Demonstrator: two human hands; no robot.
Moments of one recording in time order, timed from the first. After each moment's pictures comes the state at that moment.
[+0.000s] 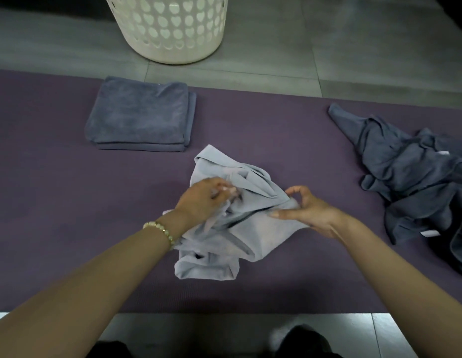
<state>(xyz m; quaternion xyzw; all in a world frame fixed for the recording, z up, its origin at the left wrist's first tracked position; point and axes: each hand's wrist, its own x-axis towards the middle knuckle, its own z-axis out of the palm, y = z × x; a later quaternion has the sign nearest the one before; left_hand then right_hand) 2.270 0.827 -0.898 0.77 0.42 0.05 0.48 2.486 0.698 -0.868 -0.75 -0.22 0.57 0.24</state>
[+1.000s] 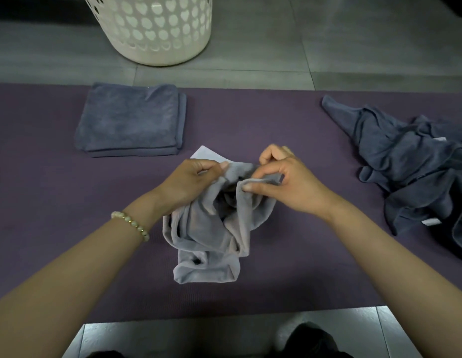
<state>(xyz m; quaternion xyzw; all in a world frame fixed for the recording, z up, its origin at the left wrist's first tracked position) 2.276 0.845 -0.839 0.72 0.37 0.10 0.58 2.459 0.734 -0.822 -0.68 -0.60 0.30 0.30</state>
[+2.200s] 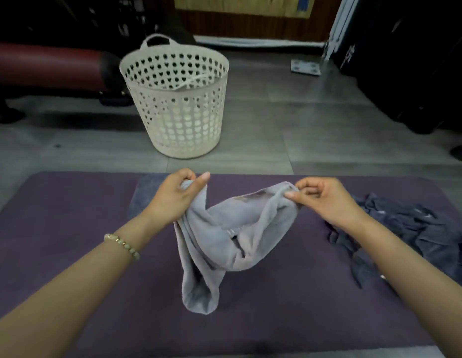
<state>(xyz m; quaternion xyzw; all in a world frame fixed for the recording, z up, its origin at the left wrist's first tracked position) 2.233 0.847 -0.638 0.73 0.40 0.30 0.46 2.486 0.700 -0.633 -0.69 -0.47 0.31 0.44</state>
